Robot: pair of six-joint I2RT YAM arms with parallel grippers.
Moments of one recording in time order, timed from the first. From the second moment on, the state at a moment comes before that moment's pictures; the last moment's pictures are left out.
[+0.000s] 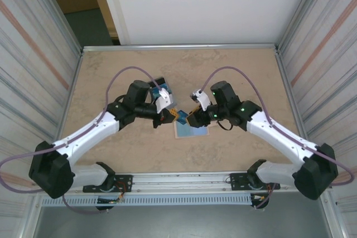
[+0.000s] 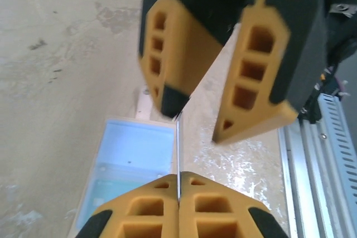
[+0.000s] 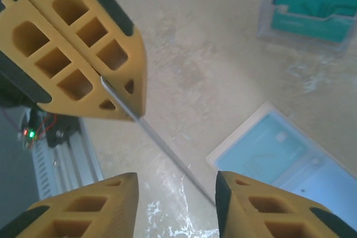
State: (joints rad) left arm -0.62 1.22 0.88 -0.30 0.69 0.32; right arm 0.67 1.16 0.91 -0.48 -0.48 0.08
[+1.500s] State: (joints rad) left arm -0.62 0.94 0.52 0.50 0.43 -0.58; right arm 0.60 1.26 0.69 0.63 -0.79 0.78
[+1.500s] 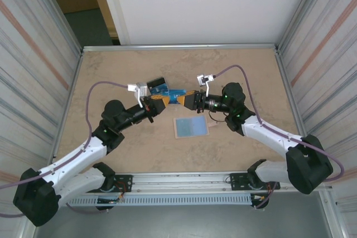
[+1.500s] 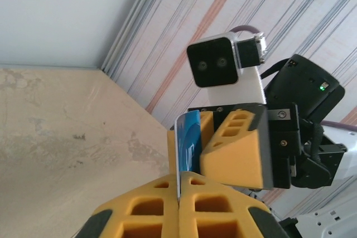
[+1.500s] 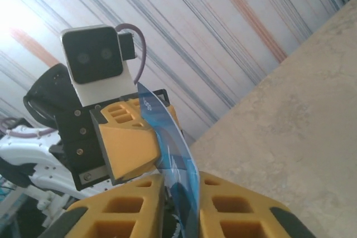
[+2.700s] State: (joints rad) left arm -0.66 1.19 1.19 -0.67 0.74 0.25; right arm 0.63 1.06 0.87 -0.25 -0.87 0.21
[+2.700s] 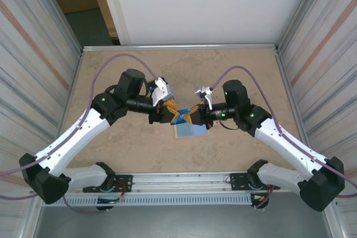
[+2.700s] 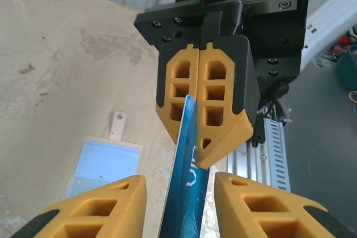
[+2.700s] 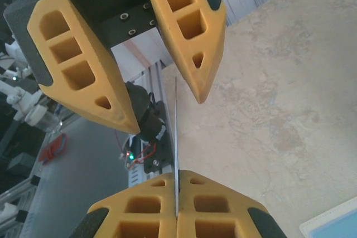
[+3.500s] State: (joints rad) left arm -0.63 1.24 1.17 -0.70 0.62 0.36; right arm 0.64 1.09 0.89 -0.30 -0.70 0.18
